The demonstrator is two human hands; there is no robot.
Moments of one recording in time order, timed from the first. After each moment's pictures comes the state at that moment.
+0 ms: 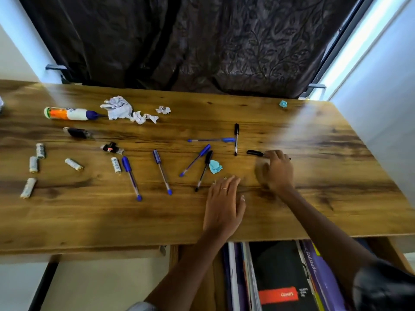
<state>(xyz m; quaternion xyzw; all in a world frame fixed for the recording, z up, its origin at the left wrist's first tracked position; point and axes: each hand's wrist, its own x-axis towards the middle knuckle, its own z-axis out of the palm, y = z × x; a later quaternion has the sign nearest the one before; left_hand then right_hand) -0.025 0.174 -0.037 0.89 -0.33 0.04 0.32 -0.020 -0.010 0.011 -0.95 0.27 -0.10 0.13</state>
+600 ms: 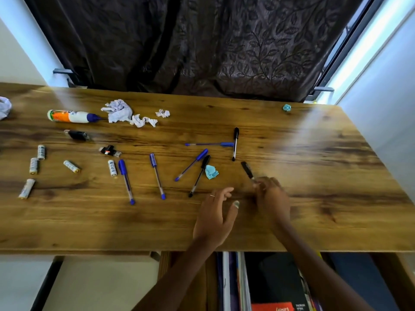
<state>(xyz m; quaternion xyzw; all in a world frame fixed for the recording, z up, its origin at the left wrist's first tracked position) -0.028 0.179 -0.037 0.86 -0.27 -0.02 0.44 -0.058 0.021 -0.007 -0.92 0.27 -0.14 0.25</state>
